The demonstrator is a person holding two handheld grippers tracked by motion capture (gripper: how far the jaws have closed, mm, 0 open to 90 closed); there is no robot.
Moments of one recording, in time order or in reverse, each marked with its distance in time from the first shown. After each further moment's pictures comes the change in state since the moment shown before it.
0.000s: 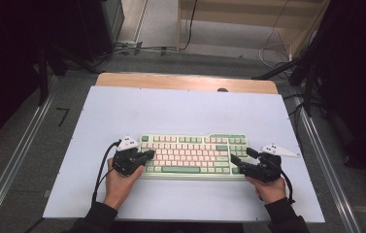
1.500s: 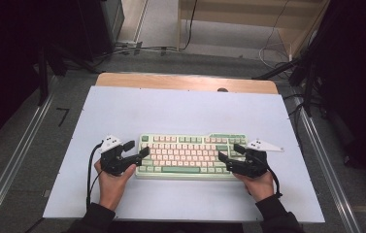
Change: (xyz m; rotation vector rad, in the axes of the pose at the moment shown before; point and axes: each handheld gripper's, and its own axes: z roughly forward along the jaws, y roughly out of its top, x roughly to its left) left arm 0.014 -0.006 -0.024 -0.176 0.093 -0.127; right arm 0.026 0.011 0.027 0.014 0.047 -0.075
